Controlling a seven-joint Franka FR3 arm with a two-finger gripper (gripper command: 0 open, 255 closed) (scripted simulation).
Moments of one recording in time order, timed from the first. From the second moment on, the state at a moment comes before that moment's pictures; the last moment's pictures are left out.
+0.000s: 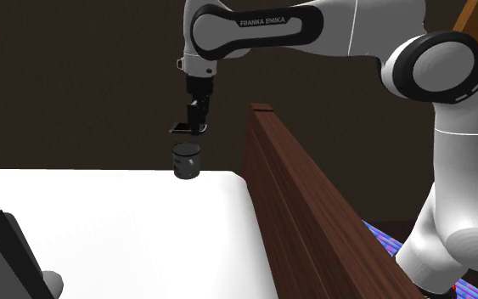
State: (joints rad) arm 0.22 0.39 0.20 -1.35 -0.06 1.74 -0.29
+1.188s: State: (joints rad) arm 0.21 0.41 0.20 -1.51 -0.07 1.92 -0.29
